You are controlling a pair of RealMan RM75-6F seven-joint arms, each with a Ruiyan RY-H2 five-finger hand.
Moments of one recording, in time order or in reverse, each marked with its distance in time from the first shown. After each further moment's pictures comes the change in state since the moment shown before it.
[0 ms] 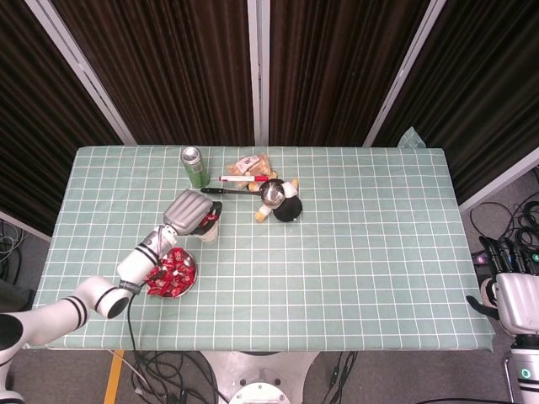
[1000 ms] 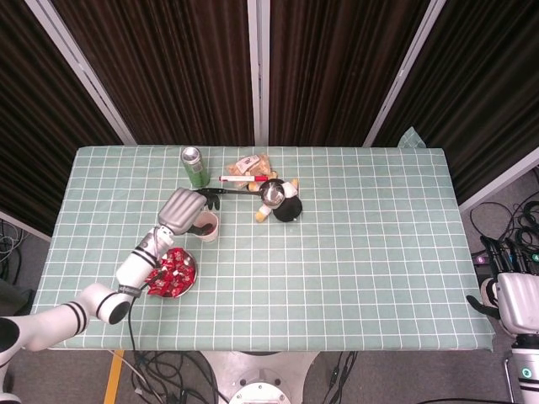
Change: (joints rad) left arm 0.039 0.021 -0.013 -0.084 -0.091 0.102 0.073; right arm 0.001 0.001 0.002 0.004 -0.001 -0.002 0.022
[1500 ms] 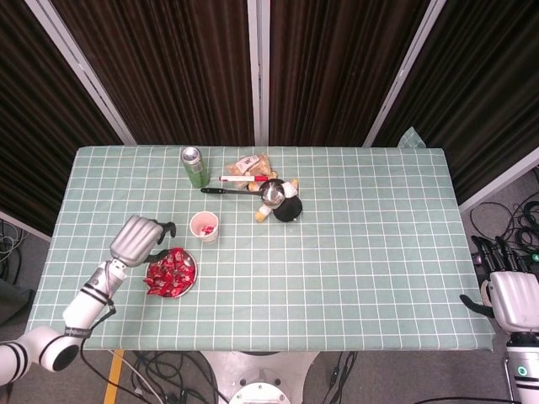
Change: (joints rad) left arm 0.221 0.208 0.170 -0.253 0.093 0.195 0.147; right arm 0.013 -0.009 -0.006 0.015 -0.030 -0.010 0.026
